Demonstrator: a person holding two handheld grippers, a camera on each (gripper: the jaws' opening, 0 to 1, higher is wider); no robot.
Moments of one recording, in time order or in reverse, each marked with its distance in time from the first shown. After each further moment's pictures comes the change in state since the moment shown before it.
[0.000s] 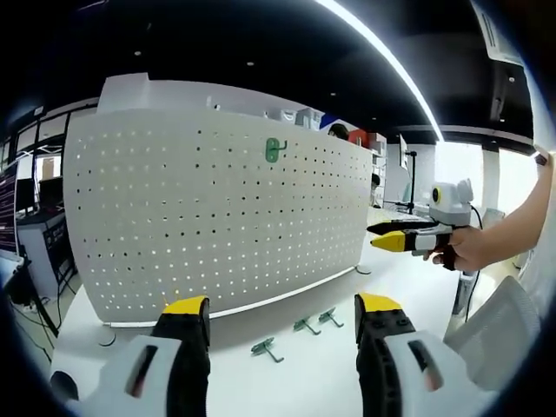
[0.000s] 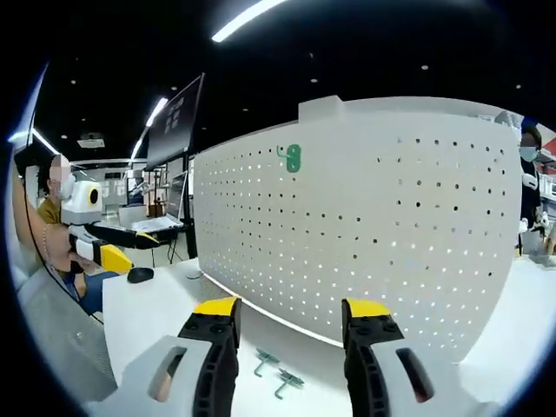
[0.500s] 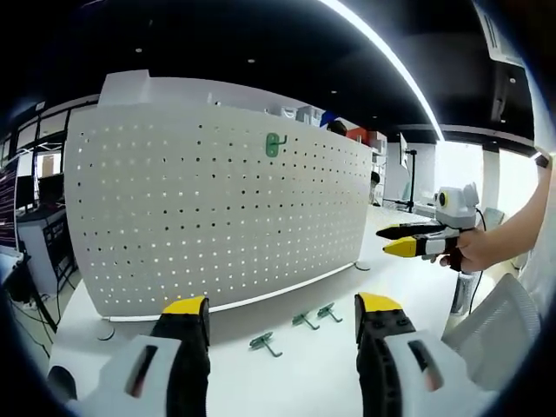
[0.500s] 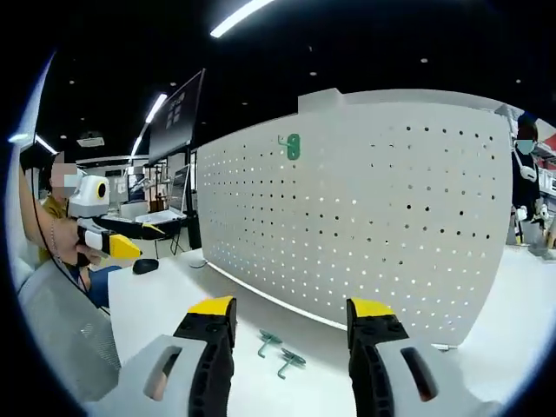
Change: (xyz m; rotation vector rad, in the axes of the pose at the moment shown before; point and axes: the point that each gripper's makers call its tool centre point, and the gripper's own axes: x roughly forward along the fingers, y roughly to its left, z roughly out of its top) left arm -0.003 0.000 -0.008 -0.008 0.013 -0.002; right arm -0.020 0.000 -0.018 0.017 0.038 0.005
